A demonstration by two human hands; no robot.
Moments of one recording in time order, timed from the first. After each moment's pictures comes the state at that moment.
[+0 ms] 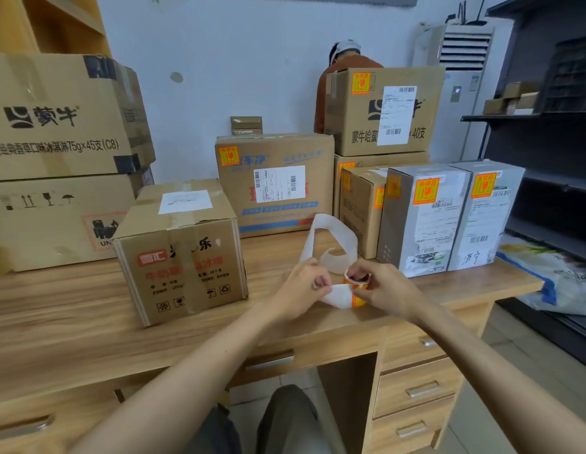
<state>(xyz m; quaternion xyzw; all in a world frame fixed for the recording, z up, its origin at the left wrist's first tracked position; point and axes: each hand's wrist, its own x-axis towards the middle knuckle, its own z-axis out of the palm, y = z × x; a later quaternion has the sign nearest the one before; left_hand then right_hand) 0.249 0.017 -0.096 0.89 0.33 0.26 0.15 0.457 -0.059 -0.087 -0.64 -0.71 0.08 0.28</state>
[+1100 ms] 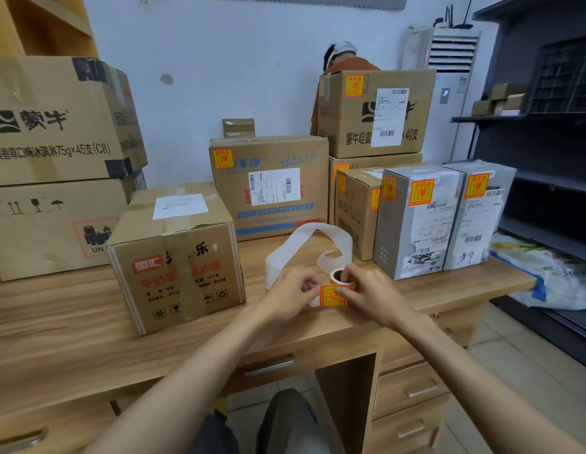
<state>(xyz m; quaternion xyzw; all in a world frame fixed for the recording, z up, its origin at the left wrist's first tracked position) 0.237 0.030 -0.100 0.88 0.33 0.27 0.22 0.437 -0.048 -0.103 -0.65 -0.71 0.01 0.28</state>
